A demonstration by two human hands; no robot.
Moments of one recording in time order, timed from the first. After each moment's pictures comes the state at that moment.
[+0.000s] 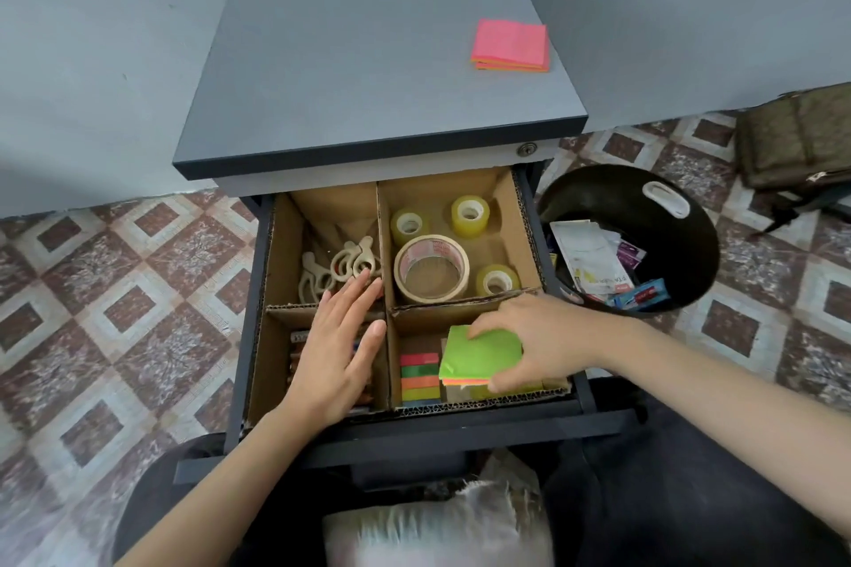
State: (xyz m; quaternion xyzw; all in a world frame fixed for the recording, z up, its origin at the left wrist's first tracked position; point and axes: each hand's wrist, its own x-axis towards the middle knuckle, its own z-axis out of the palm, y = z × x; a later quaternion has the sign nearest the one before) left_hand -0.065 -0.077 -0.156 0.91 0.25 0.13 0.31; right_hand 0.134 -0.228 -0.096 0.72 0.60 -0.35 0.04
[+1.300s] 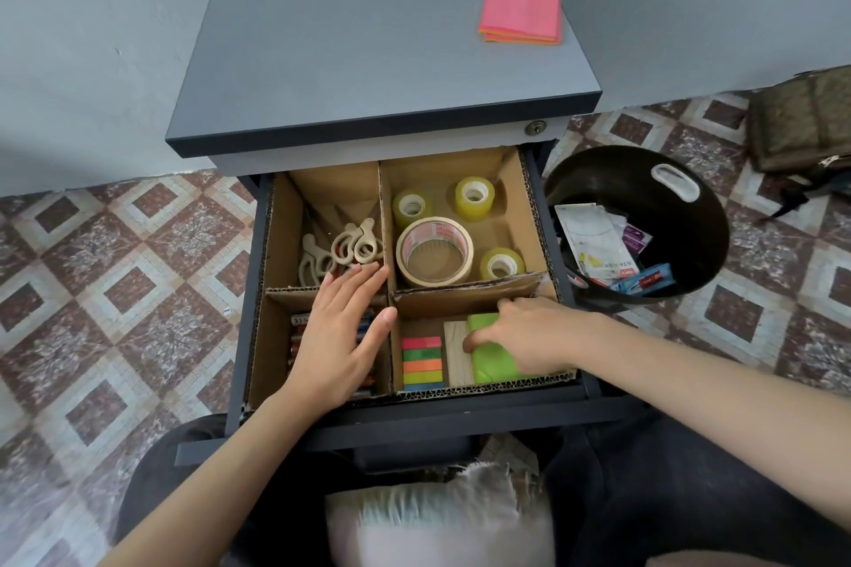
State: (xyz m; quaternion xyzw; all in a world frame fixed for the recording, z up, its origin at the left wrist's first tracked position) left_hand -0.063 -0.074 -0.164 0.92 0.25 0.14 0.27; right_hand 0.119 -0.215 -0.117 0.68 0.62 -0.34 0.20
